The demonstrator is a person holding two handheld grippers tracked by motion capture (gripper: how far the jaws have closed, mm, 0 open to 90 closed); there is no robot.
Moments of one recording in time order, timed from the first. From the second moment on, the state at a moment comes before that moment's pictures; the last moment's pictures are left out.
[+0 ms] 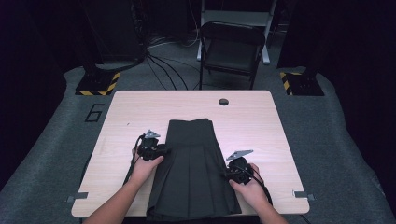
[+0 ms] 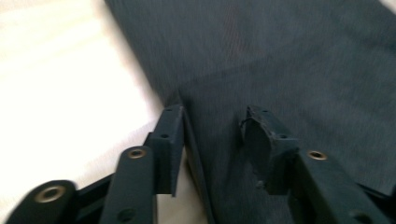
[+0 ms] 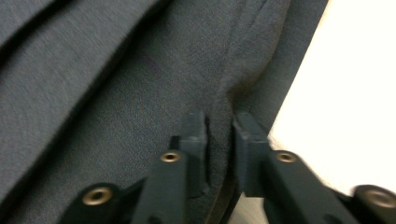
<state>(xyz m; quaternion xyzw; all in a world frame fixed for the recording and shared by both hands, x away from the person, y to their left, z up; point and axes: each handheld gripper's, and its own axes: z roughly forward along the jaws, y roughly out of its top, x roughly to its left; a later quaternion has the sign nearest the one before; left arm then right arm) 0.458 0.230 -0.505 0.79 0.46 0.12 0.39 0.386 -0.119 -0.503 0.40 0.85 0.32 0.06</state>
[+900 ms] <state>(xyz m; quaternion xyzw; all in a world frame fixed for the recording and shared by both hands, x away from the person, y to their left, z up) 0.513 0.211 -0.493 0.78 0.46 0.15 0.39 0.373 -0.104 -0.497 0.36 0.85 0.37 0.11</state>
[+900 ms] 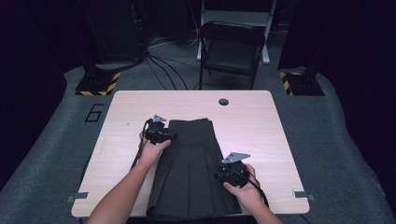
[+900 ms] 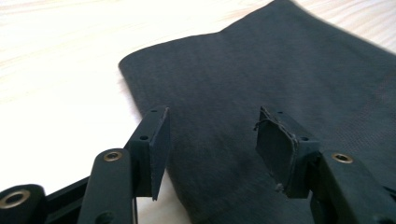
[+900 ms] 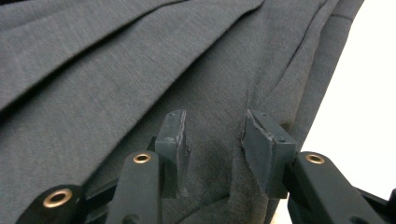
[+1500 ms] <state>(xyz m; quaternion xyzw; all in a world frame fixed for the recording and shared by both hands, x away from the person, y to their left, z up) 0.536 0.211 -0.515 0.77 0.49 0.14 0.37 0.373 -0.102 -0.507 0.36 0.85 0.36 0.12</state>
